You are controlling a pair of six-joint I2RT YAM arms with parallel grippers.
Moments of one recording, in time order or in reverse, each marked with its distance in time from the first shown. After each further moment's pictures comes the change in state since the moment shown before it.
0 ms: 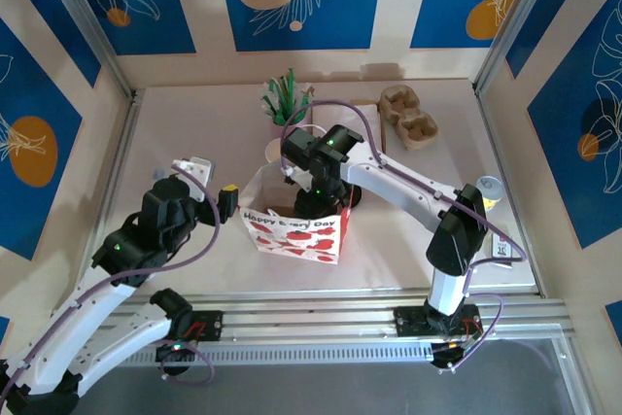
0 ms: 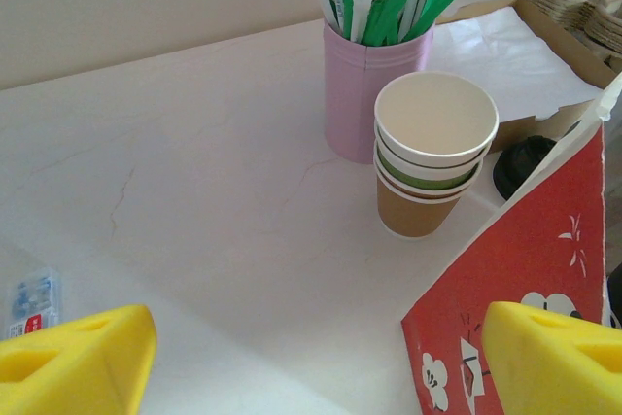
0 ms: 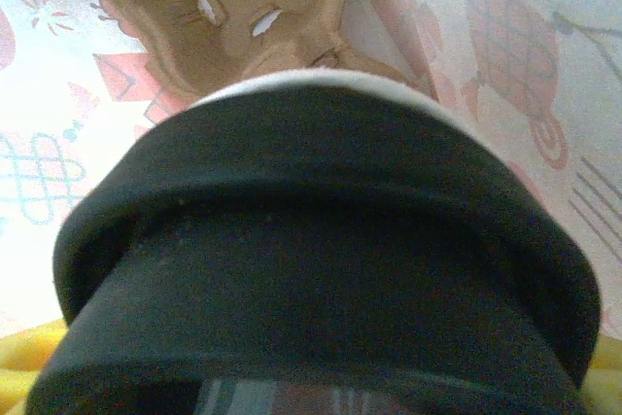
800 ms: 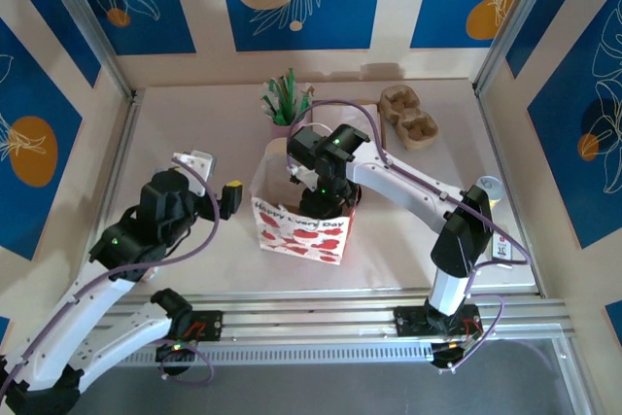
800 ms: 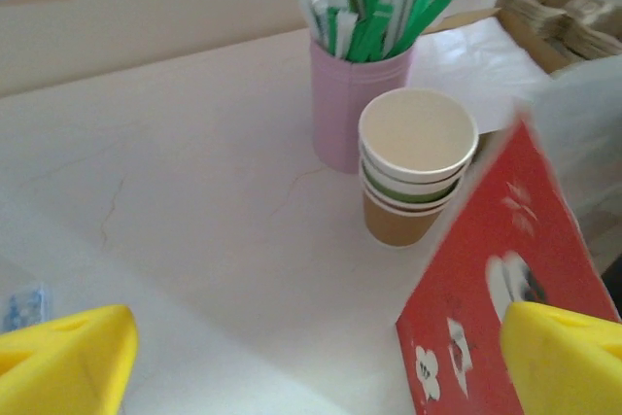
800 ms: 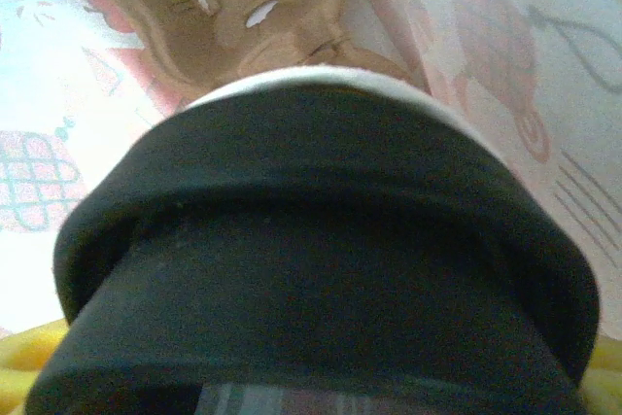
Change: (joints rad) left arm 0.000 0.045 0.095 -0.031 0.050 0.000; right arm -0.020 -0.030 -0.036 -0.002 -0.001 -0.001
